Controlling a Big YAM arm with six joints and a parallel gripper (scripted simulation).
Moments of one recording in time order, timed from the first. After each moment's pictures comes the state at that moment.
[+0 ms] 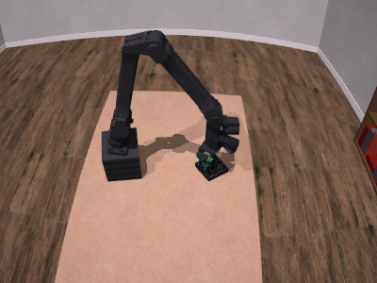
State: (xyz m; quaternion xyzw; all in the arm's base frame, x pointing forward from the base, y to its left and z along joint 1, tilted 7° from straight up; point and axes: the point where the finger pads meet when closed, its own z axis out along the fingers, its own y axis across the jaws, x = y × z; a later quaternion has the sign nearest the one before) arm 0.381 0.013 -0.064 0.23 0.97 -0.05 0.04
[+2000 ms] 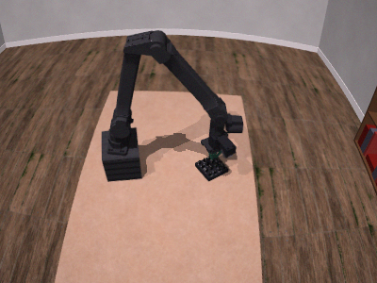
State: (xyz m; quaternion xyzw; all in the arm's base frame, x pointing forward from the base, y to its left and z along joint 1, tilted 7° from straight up) arm 0.393 0.019 -0.060 0.48 0.88 -0.04 0.04
